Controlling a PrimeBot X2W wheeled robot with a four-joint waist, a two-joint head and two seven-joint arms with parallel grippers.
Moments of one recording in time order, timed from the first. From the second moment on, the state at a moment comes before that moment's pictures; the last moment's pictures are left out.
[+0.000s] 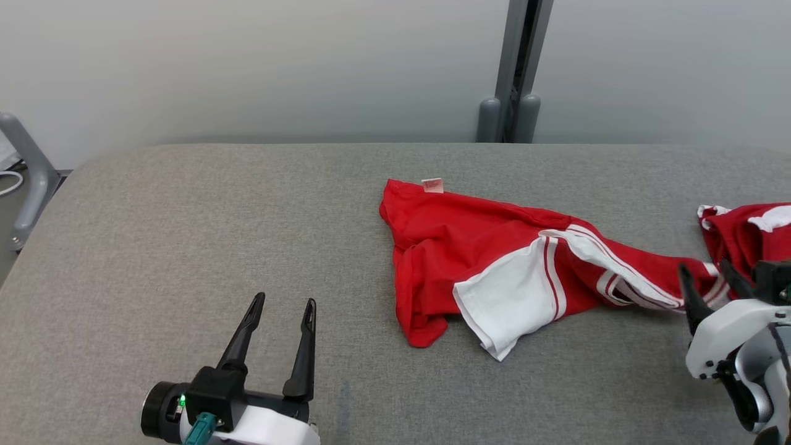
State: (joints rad) left arm 0.00 0.05 -0.25 0.12 -0.17 0.06 -0.26; right arm -0.38 -0.32 0.14 0.68 0.32 0.13 -0.07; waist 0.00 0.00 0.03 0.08
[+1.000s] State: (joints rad) left arm -0.01 0.05 -0.23 0.11 -0.17 0.06 -0.26; right arm -0.18 -0.19 0.14 0.15 0.16 0.13 -0.09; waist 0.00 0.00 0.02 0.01
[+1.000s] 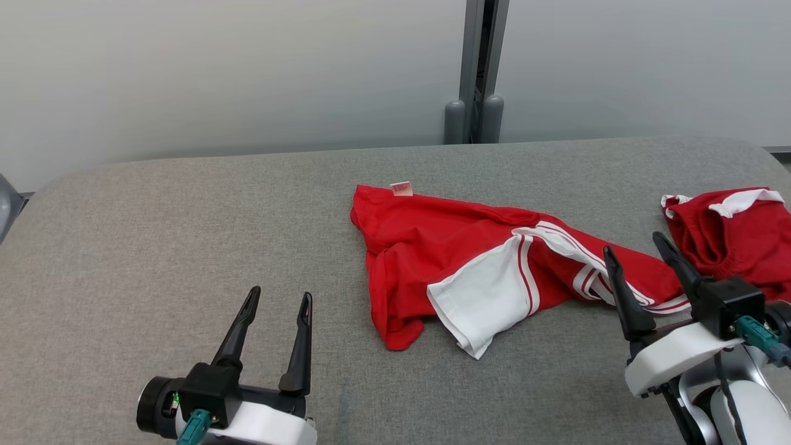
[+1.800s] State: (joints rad) left arm -0.04 0.05 -0.25 0.12 -0.17 0.05 -0.26; right arm -0.32 -0.23 0.23 0.46 0.07 0.13 -0.10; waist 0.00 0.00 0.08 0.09
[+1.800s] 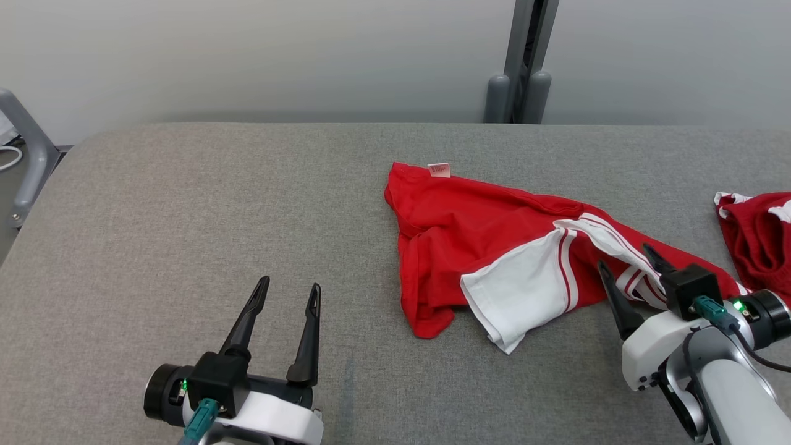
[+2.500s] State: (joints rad) left arm -0.05 0.05 -0.25 0.13 -0.17 0.05 -0.26; right arm -0.35 -0.23 0.24 0.50 0.08 0.13 -0.11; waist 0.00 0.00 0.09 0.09
